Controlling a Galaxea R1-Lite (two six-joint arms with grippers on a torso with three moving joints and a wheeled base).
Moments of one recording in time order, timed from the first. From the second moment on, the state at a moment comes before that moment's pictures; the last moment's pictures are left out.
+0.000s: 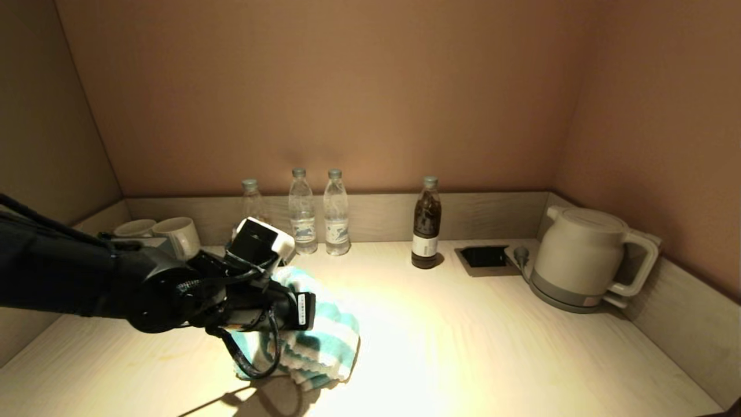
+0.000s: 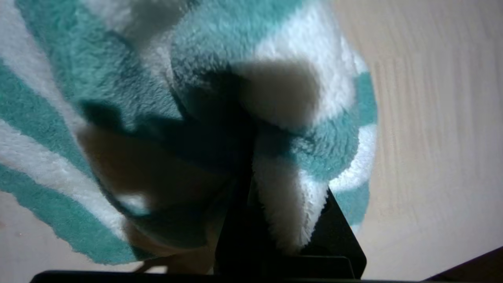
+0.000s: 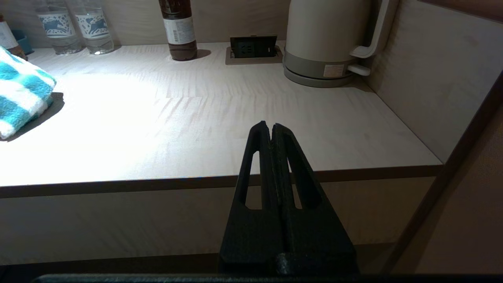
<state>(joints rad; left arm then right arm) -0.60 2.00 -1.16 0.01 0.04 -0.48 0.00 0.00 0.00 -0.01 -0.01 0.01</state>
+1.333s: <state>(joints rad) -0.26 2.10 -1.05 0.11 0.14 -0.35 0.00 0.00 0.00 -0.01 -0.01 0.01</state>
